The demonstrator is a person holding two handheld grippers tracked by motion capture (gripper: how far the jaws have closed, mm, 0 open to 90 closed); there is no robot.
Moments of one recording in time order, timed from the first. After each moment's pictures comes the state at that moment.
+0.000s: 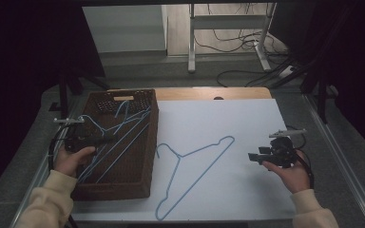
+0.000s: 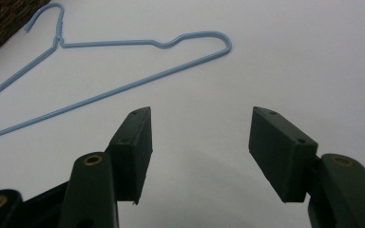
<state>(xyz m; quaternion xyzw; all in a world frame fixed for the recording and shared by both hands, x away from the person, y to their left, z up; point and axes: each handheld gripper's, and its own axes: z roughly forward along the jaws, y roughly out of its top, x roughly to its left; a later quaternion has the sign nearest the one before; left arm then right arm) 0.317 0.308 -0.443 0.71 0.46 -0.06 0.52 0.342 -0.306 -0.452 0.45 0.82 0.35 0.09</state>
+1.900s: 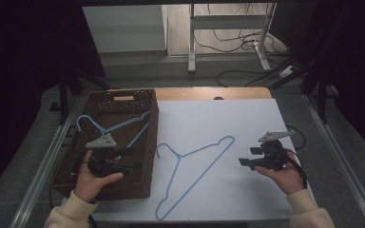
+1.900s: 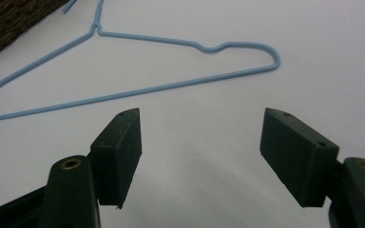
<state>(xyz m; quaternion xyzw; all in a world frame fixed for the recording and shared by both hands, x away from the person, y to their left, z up) 0.256 0.212 -0.425 0.79 0.40 0.05 0.46 0.336 -0.281 -0.453 0.38 0.85 0.35 0.09</state>
